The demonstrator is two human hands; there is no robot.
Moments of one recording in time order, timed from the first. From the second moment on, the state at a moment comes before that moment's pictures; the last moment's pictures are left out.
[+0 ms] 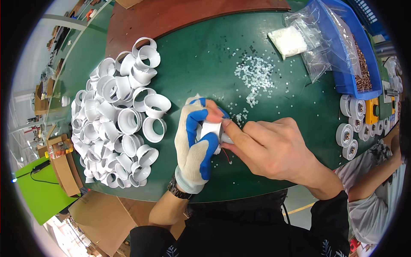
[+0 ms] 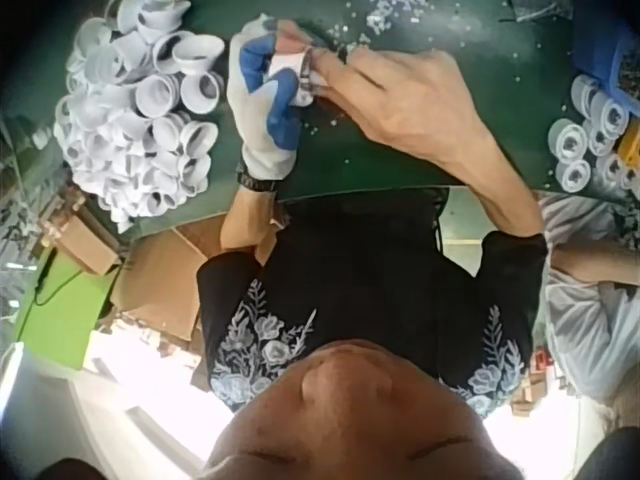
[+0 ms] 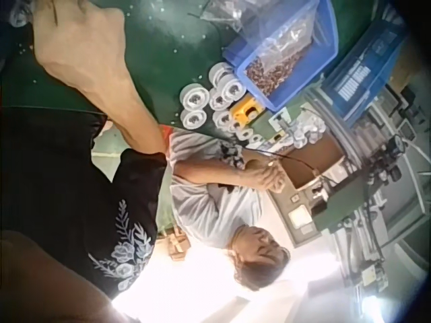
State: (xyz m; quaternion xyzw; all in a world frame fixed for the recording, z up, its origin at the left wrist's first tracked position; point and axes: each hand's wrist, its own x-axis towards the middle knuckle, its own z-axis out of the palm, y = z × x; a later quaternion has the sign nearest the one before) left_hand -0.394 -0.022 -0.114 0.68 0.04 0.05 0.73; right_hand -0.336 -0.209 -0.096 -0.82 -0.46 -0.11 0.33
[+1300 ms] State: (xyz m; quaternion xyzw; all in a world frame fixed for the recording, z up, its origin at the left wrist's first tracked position) left_hand -0.423 0.020 -0.047 0.85 -0.05 -0.11 0.51; right_hand -0.306 -0.228 -0.104 -0.73 -0.40 0.07 0.56
